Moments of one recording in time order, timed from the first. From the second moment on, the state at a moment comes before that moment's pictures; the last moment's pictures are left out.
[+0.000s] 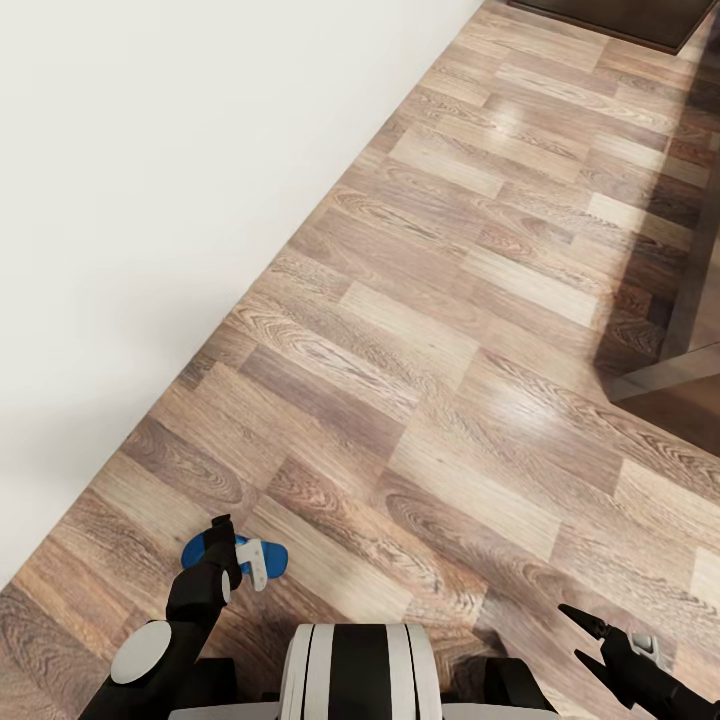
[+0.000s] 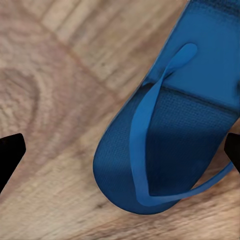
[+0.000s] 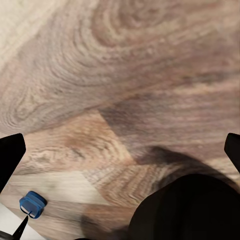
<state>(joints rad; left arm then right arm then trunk) -0.36 0.03 -0.14 -1.21 -1.36 0.42 -0.53 -0.19 -0.36 -0.36 -0.73 -0.87 0.74 0.68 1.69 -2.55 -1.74</state>
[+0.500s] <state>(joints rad) -0.36 0.03 -0.14 -1.21 -1.36 0.42 -0.53 -0.19 -0.36 -0.36 -0.73 -0.87 0.74 0.68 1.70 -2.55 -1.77</state>
